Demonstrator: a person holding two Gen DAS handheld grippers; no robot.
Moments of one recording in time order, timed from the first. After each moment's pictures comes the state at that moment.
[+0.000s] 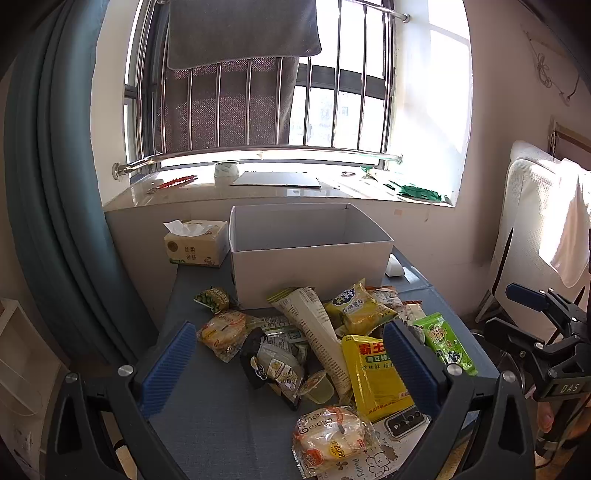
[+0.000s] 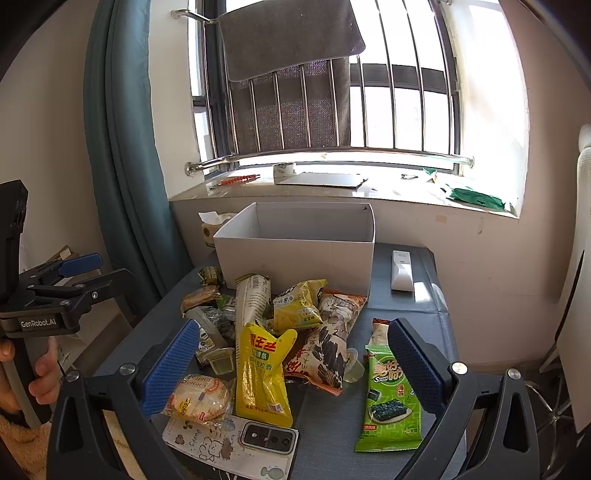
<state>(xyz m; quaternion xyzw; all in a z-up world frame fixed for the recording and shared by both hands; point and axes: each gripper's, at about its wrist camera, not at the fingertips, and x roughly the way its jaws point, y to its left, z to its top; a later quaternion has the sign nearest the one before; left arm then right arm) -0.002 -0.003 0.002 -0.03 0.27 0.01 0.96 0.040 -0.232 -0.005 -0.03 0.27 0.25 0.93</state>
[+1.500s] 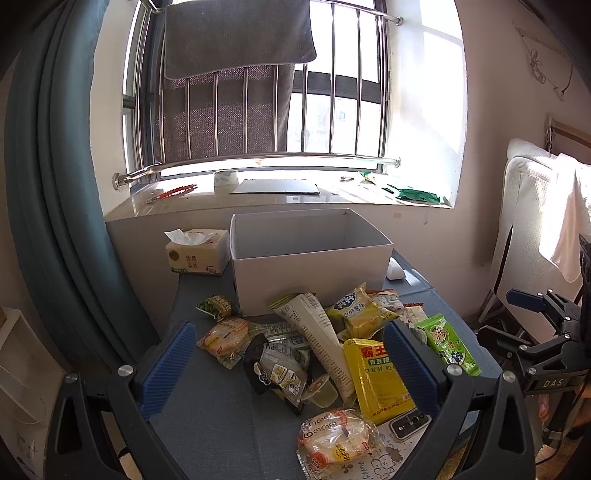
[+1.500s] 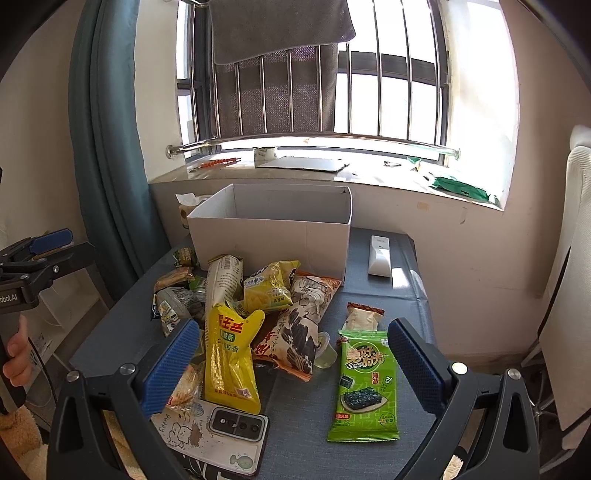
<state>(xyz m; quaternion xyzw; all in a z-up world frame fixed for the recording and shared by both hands) -0.008 -0.003 0.003 -0.02 0.26 0.01 0.97 0.050 -0.242 -0.022 -0.07 0.29 0.21 0.93</state>
